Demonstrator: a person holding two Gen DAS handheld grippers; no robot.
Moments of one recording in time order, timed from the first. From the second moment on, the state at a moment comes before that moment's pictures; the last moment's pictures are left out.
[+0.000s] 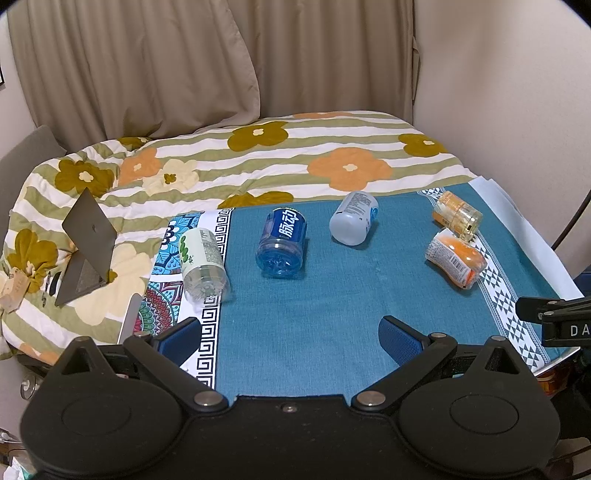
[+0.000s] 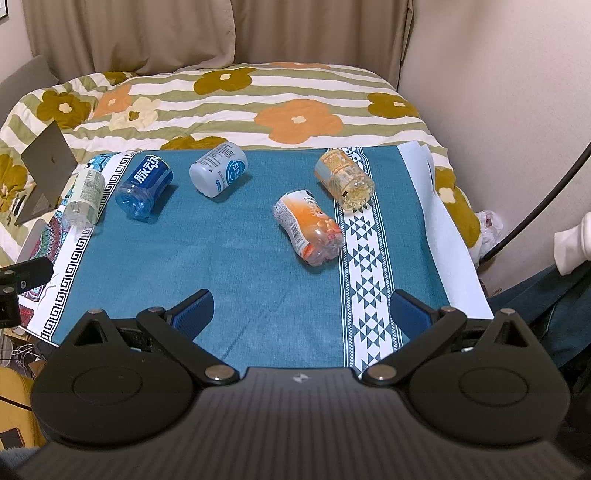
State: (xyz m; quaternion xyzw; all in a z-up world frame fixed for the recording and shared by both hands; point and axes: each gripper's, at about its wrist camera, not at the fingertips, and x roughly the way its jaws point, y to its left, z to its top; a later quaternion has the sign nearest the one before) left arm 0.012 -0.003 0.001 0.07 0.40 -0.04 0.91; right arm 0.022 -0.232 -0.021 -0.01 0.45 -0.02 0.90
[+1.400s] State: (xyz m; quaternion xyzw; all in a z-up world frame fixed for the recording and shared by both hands) left arm 0.036 -0.009 0.005 0.06 0.42 -0.02 0.90; right arm 0.059 -0.276 -0.011 -0.03 0.44 0.01 0.90
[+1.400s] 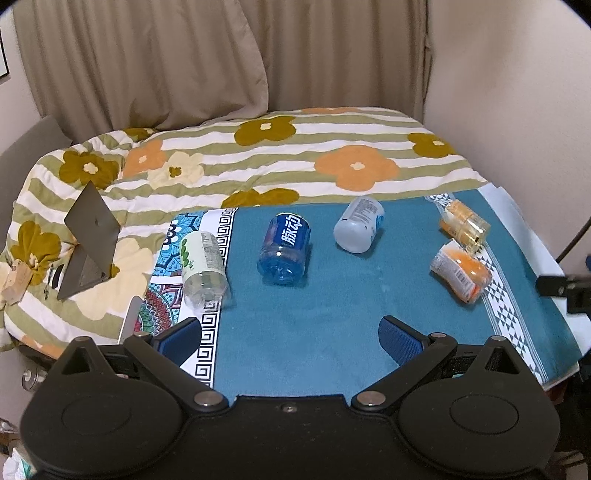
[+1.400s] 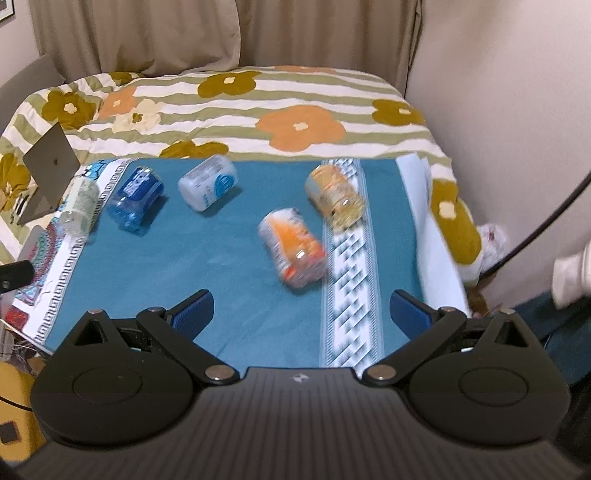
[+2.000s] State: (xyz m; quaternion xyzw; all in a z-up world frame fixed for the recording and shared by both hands) left arm 0.088 -0.049 -0.053 0.02 0.48 0.04 0.88; right arm 0.242 -0.349 -0.079 -0.09 0.48 0.17 0.86
